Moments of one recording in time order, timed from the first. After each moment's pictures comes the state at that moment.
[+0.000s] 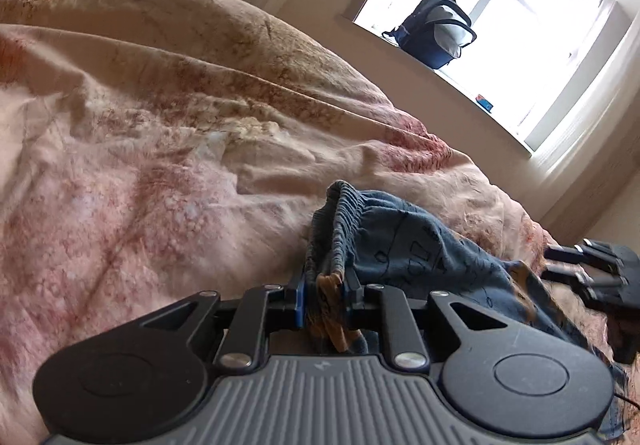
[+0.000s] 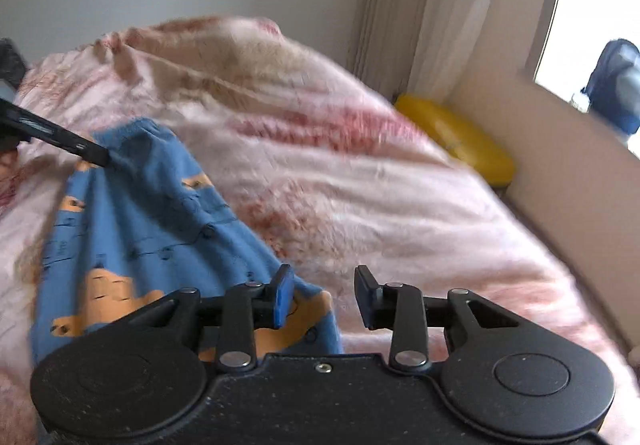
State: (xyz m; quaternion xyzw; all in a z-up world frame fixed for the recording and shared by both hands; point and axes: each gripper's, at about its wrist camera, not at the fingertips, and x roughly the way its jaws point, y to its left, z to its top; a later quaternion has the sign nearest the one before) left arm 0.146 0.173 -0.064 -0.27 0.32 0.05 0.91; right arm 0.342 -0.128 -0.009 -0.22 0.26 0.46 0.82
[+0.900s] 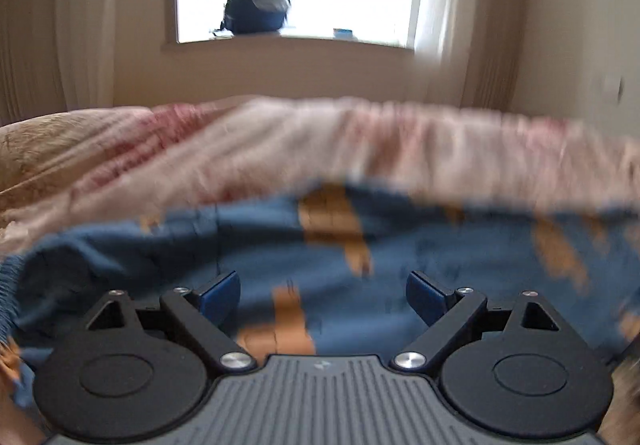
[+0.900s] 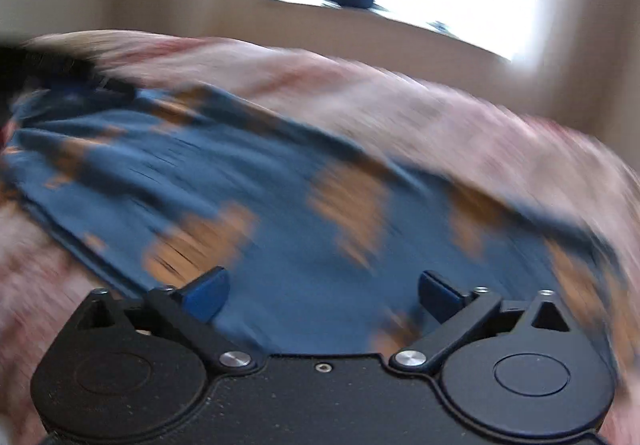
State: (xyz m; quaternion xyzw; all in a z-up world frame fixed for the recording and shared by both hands) left arm 0.214 -0.047 -0.066 0.03 0.33 -0.07 0.94; right arm 0.142 -0.261 -0.063 -0.07 0.36 0.04 0.93
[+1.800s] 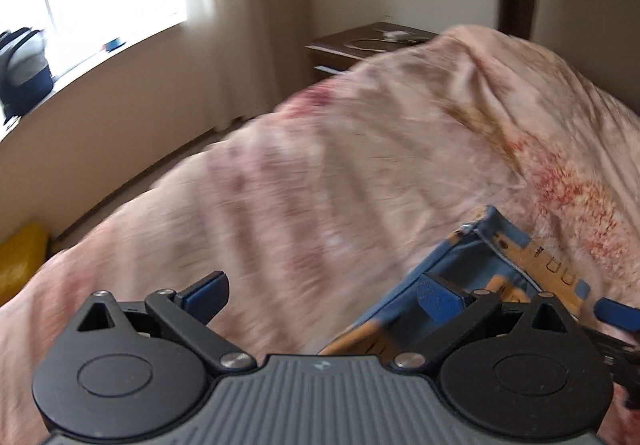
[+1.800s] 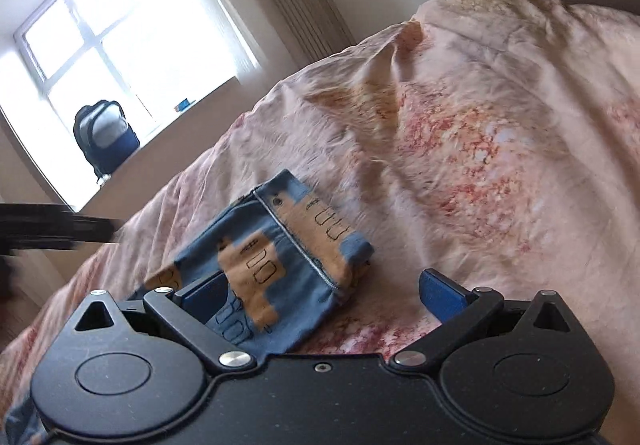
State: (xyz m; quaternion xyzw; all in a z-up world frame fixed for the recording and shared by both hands) left arm 0.294 -0.362 -0.009 0.22 0.35 -0.32 0.85; right arm 0.082 -0.431 -0.066 0.32 0.23 -0.19 0.90
